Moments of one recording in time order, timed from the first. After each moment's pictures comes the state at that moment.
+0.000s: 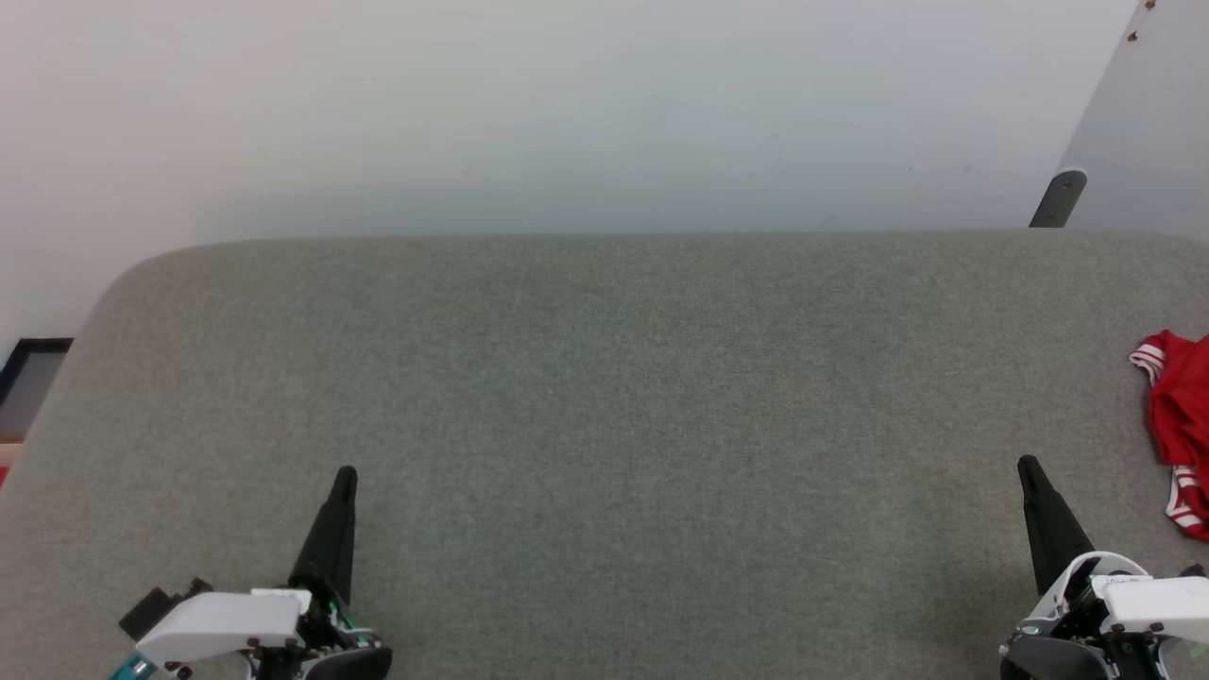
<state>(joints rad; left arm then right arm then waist) -0.11 0.05 0.11 0.25 -1.61 -0.13 0.12 -0.11 -0.05 -0.11 0.25 1.61 0.13 0.11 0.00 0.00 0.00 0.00</state>
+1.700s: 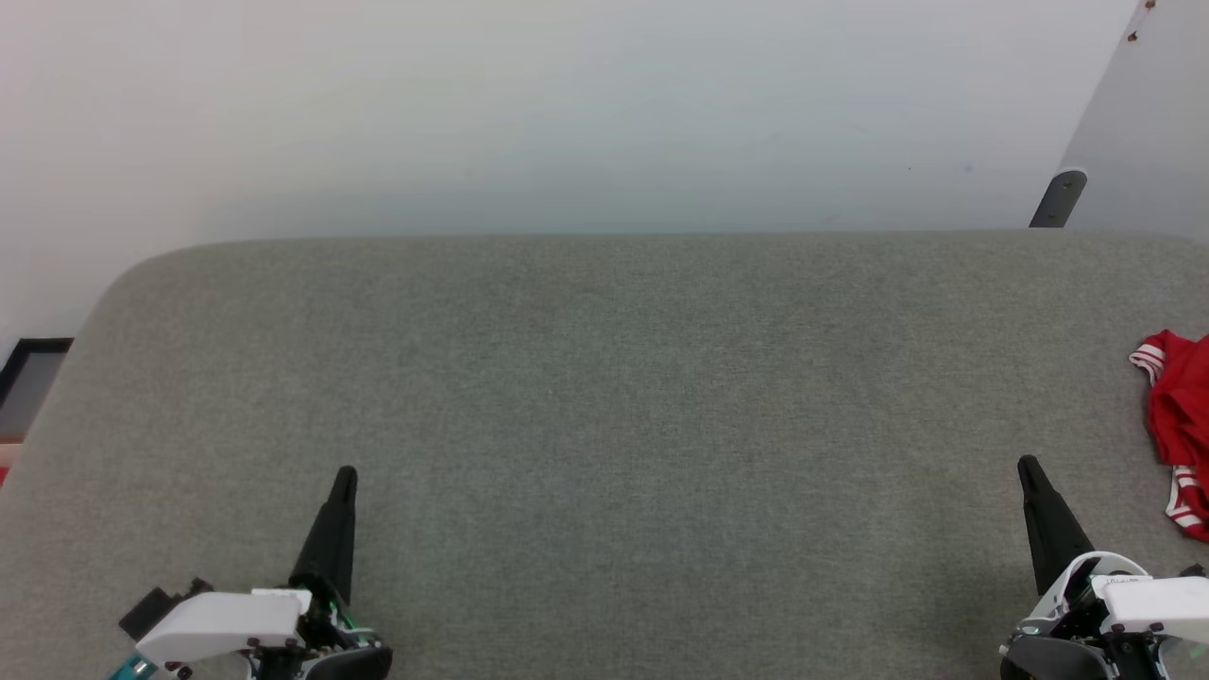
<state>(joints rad) -0.11 0.05 0.11 0.25 -1.61 -0.13 0.12 -0.11 -0.05 -0.11 0.25 1.61 0.13 0.11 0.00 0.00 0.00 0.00</state>
